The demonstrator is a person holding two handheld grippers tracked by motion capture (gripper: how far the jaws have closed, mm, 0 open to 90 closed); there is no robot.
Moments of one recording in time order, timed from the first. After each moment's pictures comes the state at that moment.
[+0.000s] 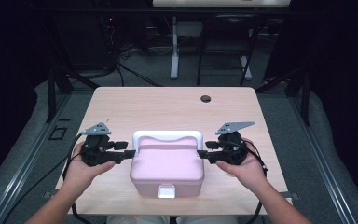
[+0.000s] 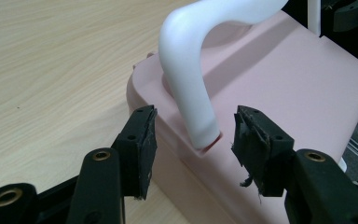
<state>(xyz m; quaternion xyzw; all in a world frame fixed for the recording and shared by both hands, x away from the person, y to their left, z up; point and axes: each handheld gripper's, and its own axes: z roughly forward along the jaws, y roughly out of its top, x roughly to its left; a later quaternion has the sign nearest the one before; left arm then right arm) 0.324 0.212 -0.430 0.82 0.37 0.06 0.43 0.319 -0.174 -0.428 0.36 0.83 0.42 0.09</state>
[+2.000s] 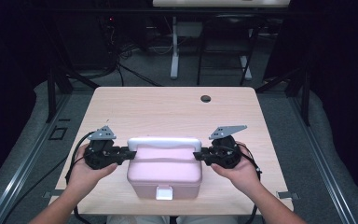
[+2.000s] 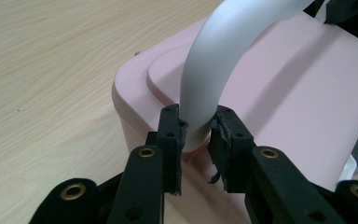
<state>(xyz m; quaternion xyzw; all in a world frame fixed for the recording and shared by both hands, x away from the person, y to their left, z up) 0.315 0.204 -0.431 0.84 0.35 0.08 0.42 0.312 -0.159 -0.434 0.34 0.83 0.43 0.08</state>
